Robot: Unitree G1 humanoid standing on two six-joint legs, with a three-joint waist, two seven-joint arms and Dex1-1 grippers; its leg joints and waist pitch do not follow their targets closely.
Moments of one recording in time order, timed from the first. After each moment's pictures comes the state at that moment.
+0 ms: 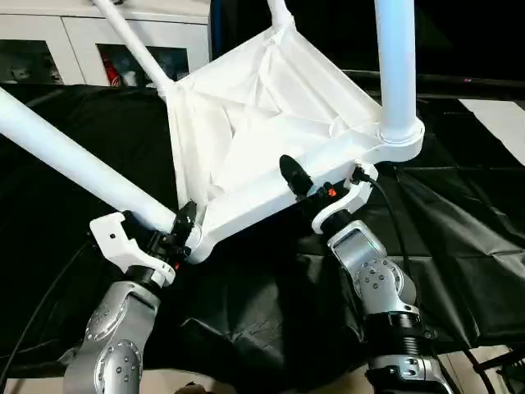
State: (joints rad) left arm 0.05 -0.02 0.20 -0.28 -0.50 0.39 -0.22; right arm -0.44 0.17 -0.20 0.29 0.66 0.40 0.33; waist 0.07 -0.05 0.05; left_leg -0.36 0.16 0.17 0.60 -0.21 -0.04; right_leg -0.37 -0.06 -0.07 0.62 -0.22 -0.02
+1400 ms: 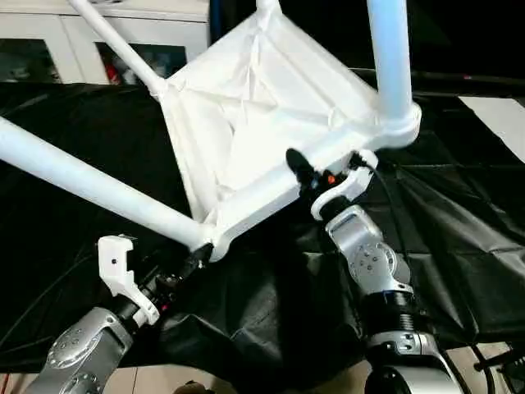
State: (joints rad) left arm 0.21 0.27 0.11 -0.37 -0.51 0.46 -0.50; right arm -0.56 0.14 -0.23 0.42 0.63 0.31 0.29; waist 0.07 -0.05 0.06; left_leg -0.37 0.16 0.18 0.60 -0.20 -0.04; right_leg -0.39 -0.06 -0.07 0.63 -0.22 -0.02
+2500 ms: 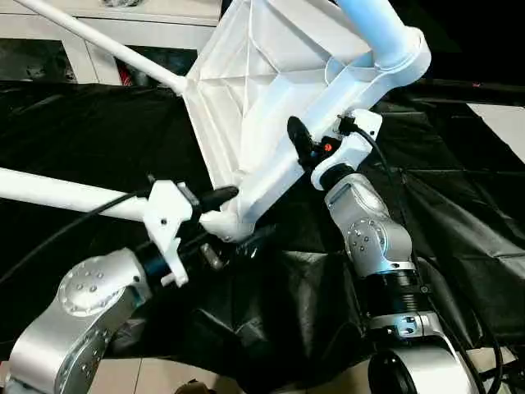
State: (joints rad) left arm -0.08 0.45 -0.05 -0.61 -0.45 0.55 -0.56; right arm -0.64 0.08 -0.08 0.32 0.39 0.24 0.10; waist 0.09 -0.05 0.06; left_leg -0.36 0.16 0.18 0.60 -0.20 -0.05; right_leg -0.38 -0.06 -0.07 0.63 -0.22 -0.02
